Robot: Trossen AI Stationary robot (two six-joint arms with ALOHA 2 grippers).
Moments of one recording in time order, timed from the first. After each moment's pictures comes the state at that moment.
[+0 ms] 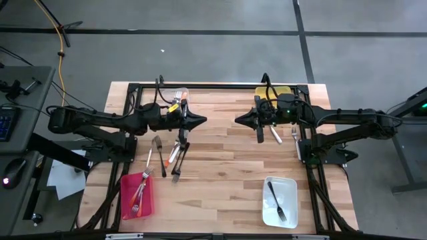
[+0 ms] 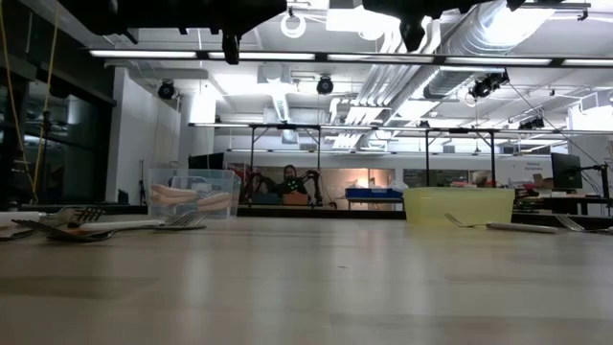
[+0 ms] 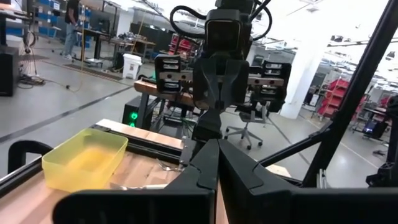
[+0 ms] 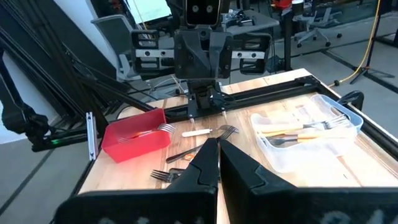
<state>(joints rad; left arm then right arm) 0.11 1.19 0.62 0.67 0.03 -0.26 -0.14 1.09 0.86 0.05 -0.17 0.19</state>
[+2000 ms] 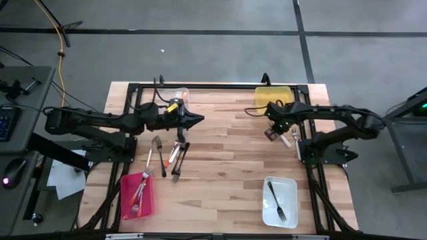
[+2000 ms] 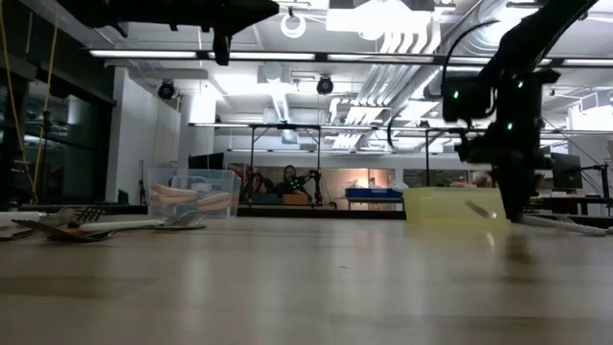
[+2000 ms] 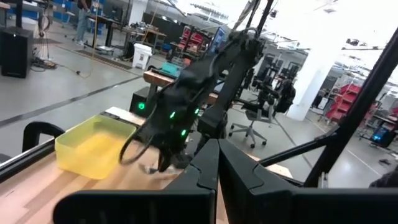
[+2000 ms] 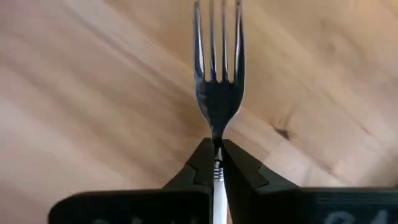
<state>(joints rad) 0.11 1.13 0.62 0.56 -0.01 -0.32 -0.51 1.28 0.59 -0.77 0.06 0.39</state>
